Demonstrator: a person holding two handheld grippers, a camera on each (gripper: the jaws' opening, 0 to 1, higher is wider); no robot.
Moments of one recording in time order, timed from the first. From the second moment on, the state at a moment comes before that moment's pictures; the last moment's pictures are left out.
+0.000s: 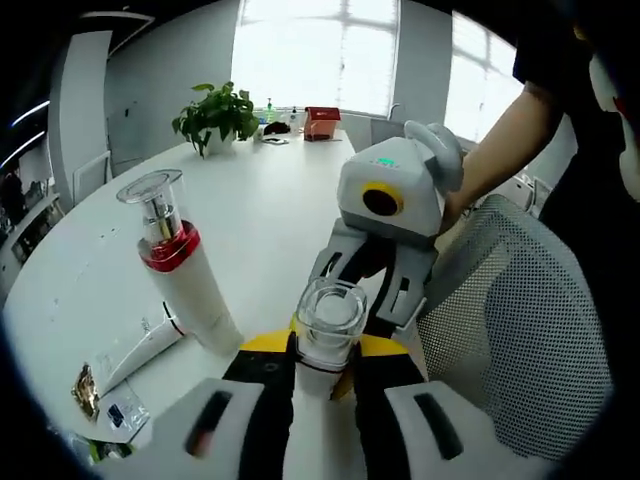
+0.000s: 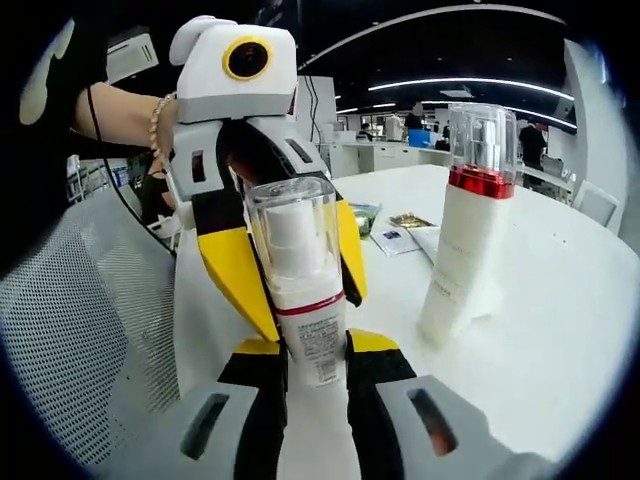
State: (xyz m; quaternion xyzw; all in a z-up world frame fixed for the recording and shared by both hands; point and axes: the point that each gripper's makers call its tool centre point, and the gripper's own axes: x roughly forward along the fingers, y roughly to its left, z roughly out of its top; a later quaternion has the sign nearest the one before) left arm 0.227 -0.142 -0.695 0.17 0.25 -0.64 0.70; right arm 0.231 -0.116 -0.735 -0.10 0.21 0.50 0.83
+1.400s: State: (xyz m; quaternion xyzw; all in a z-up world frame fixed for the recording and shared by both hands) left arm 0.278 -0.157 -0.694 0.16 0.24 -0.63 0.72; right arm 0.281 -0.130 -0.738 -0.11 0.21 0.52 0.82
